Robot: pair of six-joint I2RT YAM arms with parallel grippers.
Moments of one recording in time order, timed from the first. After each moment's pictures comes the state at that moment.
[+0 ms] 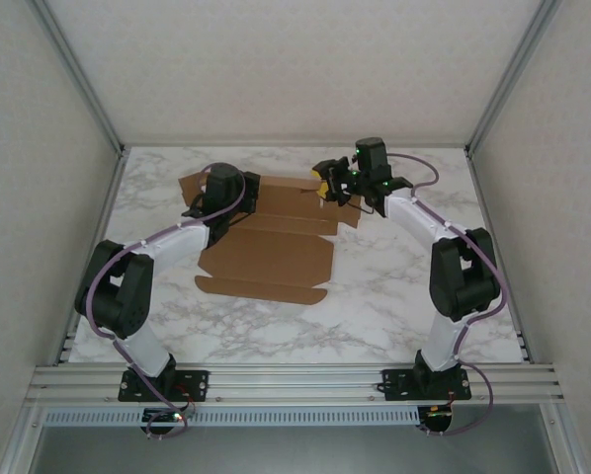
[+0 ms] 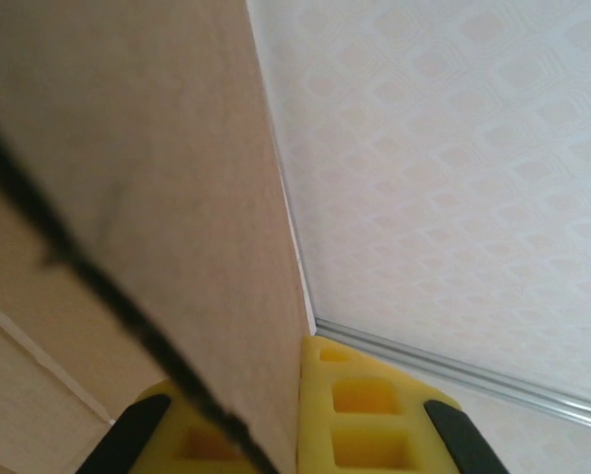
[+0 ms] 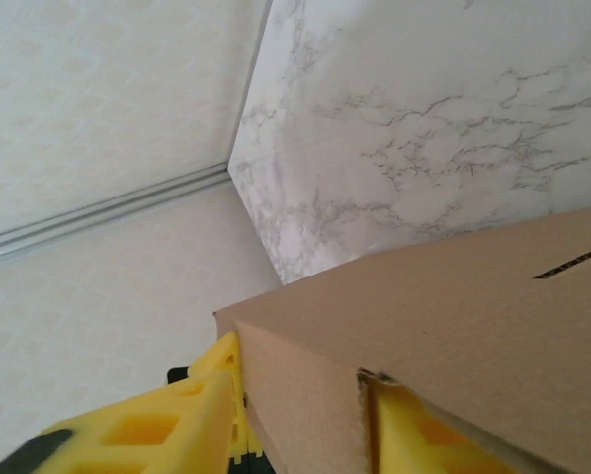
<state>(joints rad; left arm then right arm) -0.38 1.70 1.08 0.23 -0.01 -1.59 0.39 1.82 1.39 -0.14 -0.54 1.44</state>
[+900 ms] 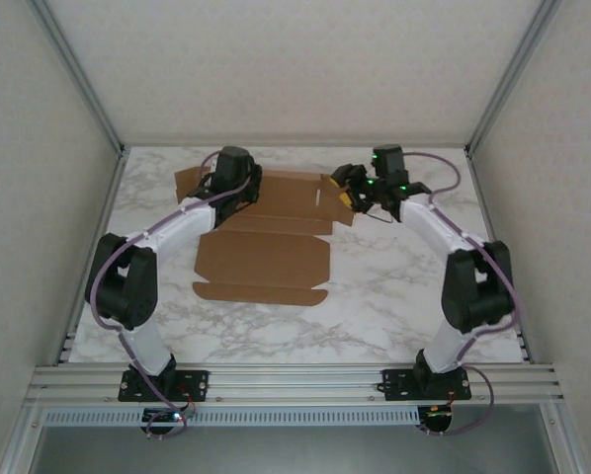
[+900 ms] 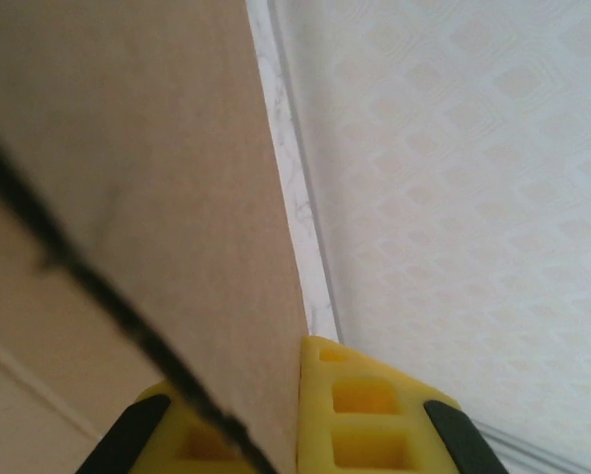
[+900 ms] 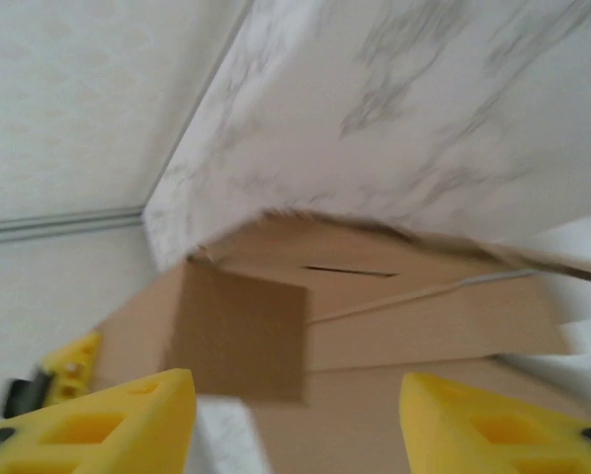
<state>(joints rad) -0.40 1.79 1.37 -0.11 -0.13 -1.61 0.30 1.65 1.28 -0.32 -0.37 1.05</state>
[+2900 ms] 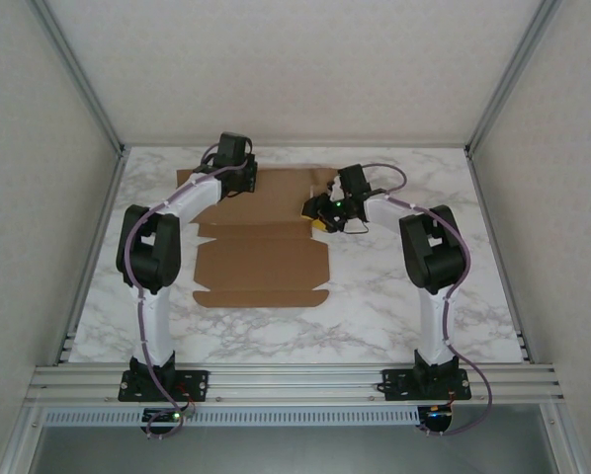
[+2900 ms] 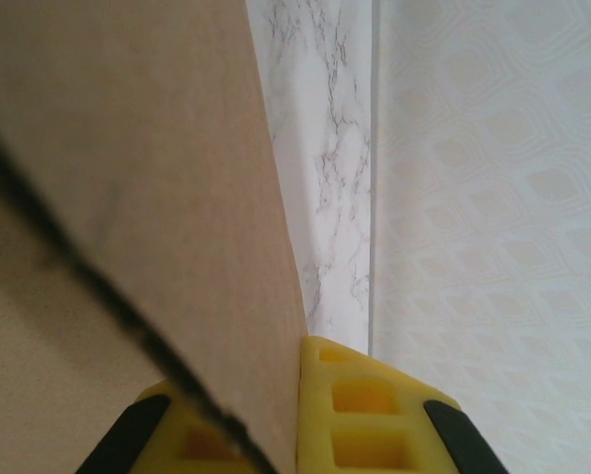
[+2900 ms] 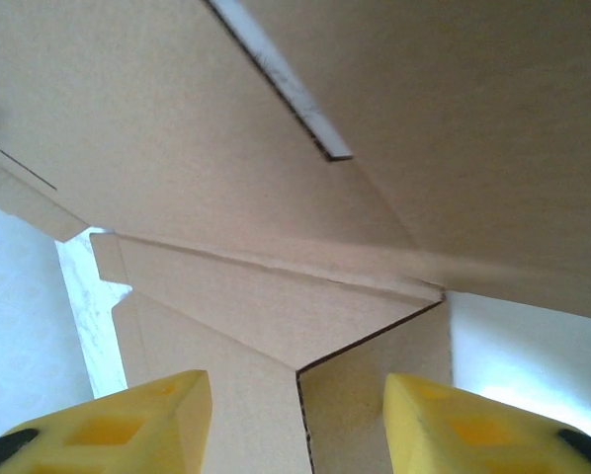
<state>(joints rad) -0.28 2.09 1.65 -0.26 -0.01 -1.67 0.41 2.09 1.42 -0.27 -0.63 0.75</state>
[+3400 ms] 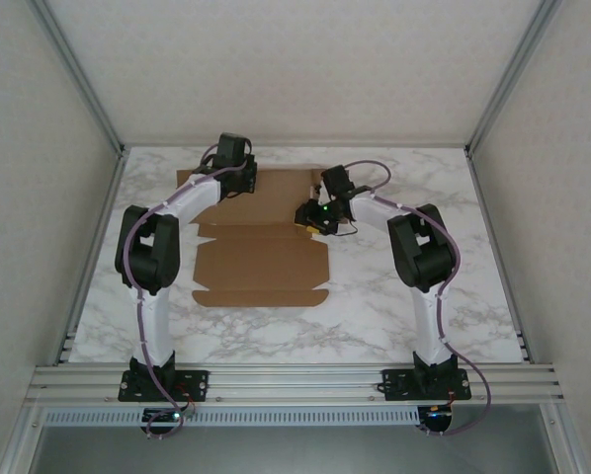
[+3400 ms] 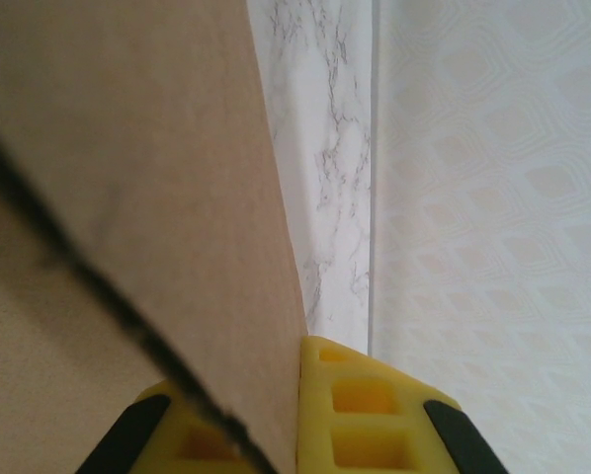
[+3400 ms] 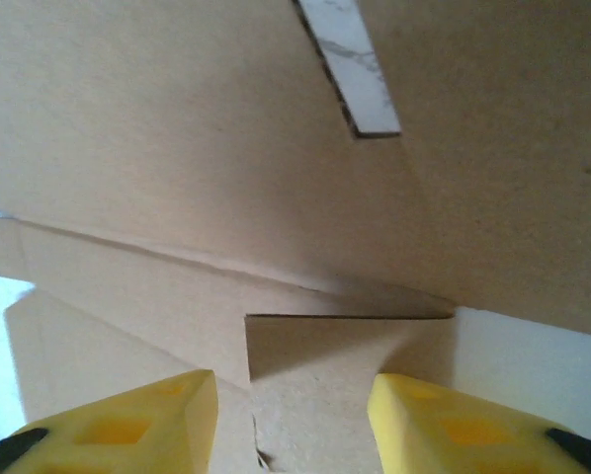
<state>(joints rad) -0.28 2.08 1.63 -0.25 0.00 -1.67 0.48 2.15 1.52 -0.42 -0.46 0.63</state>
